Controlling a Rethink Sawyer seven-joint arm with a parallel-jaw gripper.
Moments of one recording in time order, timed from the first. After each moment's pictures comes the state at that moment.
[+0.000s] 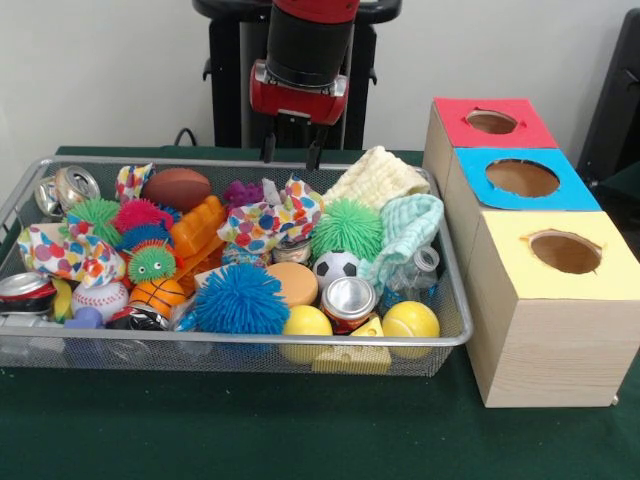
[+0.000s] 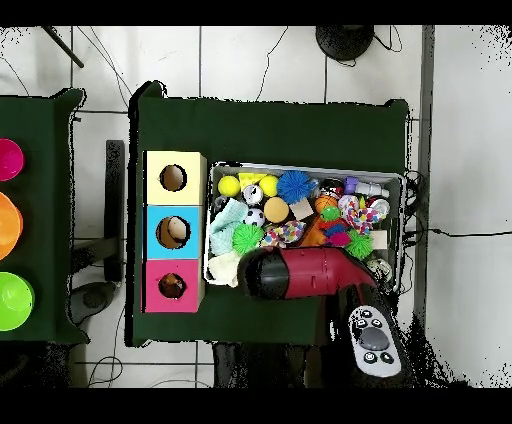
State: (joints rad) arm -0.32 -0.72 0.04 1.84 -0.40 0.52 1.88
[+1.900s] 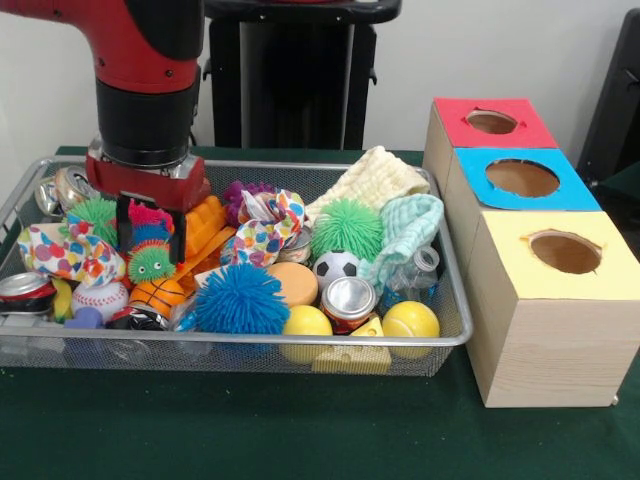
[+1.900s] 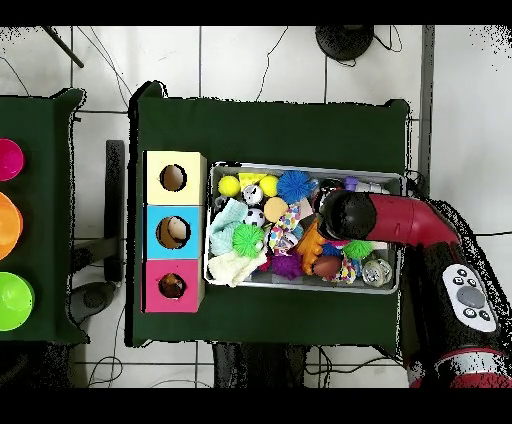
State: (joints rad) arm -0.60 -0.54 0.20 1.47 -0.46 0.61 1.87
